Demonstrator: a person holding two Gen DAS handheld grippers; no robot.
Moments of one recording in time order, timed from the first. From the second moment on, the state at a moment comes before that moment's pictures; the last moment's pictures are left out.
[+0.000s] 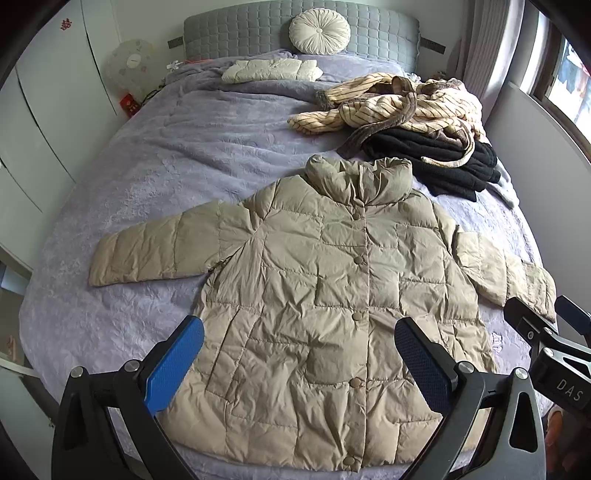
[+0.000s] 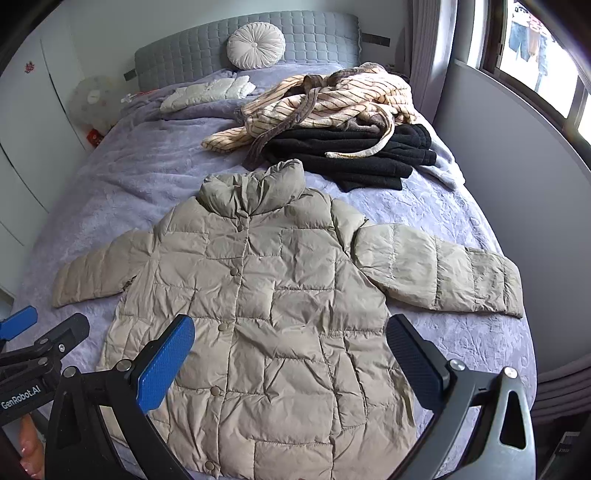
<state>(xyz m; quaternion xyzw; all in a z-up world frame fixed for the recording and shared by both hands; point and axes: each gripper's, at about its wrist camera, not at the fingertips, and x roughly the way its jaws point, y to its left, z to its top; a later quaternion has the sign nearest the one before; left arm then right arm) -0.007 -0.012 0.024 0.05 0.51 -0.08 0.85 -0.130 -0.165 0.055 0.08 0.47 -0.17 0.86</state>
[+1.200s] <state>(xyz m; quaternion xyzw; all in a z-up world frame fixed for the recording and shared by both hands) -0.009 -0.016 0.021 0.06 0.52 -0.08 0.85 -0.128 -0.166 0.040 0.09 0.49 -0.16 0.85</state>
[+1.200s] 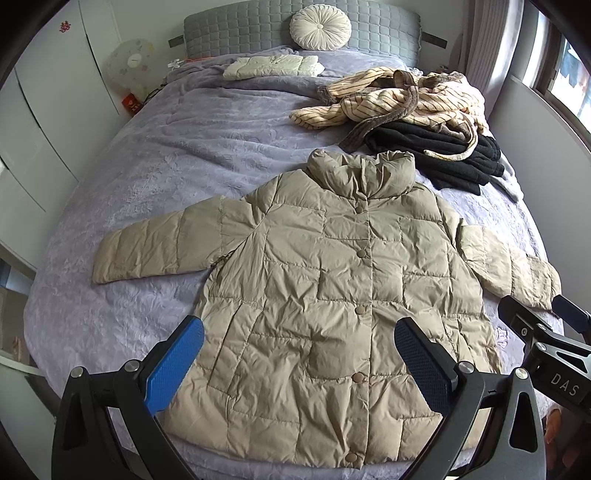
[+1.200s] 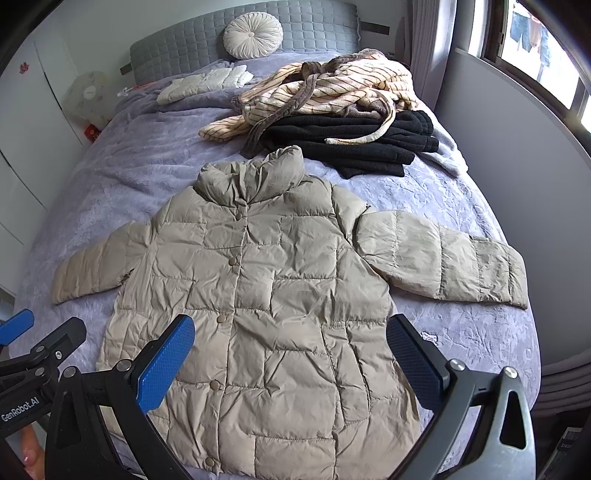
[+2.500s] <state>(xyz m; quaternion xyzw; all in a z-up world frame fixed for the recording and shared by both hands) -0.011 -0.029 0.024 0.07 0.53 -0.08 0.84 -0.132 -0.176 0.037 0.11 0.49 -0.16 0.85</state>
